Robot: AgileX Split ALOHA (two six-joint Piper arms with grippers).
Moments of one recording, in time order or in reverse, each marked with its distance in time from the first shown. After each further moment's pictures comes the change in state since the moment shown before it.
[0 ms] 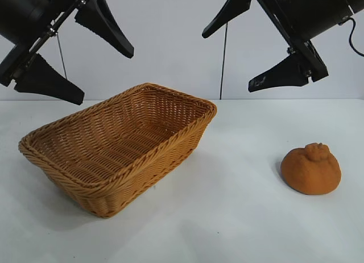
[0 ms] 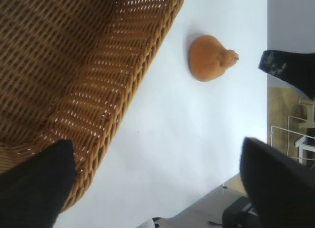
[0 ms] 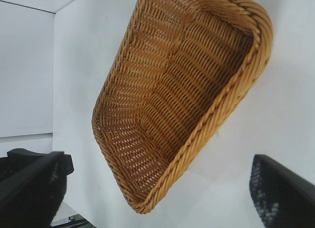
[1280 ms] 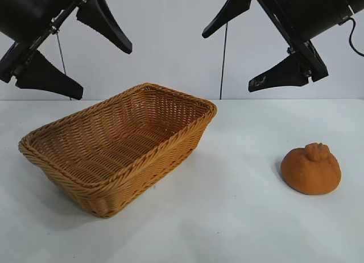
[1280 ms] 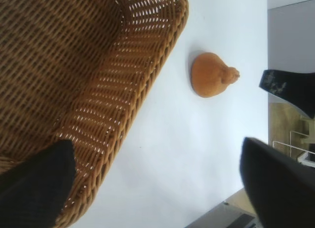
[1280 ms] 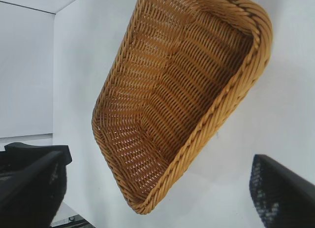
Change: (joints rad) left arm 0.013 -0.019 0.000 0.015 -0.051 -0.026; right arm 0.000 0.000 0.000 0.000 -0.001 0.000
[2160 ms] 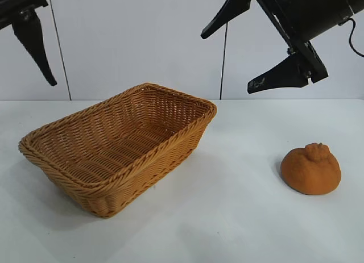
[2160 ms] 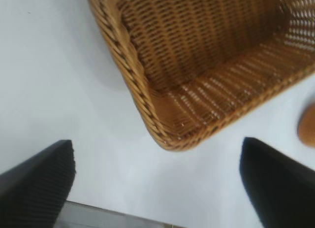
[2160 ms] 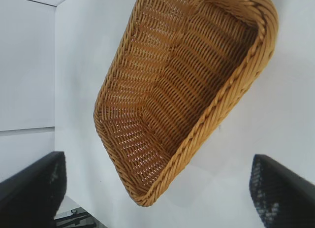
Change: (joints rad) left arm -0.108 -0.190 0.101 0.718 0.124 -1.120; right arm 0.000 0.000 0.000 -0.001 0.022 0.000
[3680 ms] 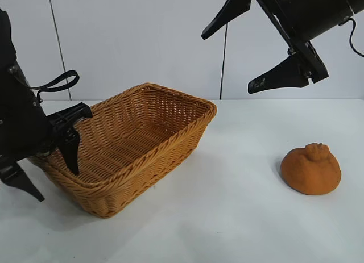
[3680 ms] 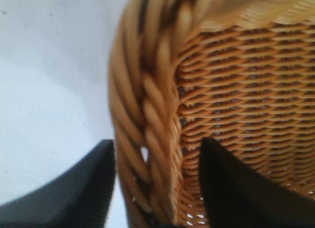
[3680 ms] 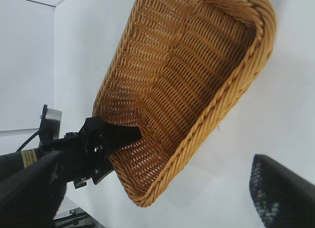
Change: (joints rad) left arm 0.000 0.452 0.019 -0.034 -0.317 -0.096; right arm 0.000 0.000 0.000 -0.003 -0.001 0.000
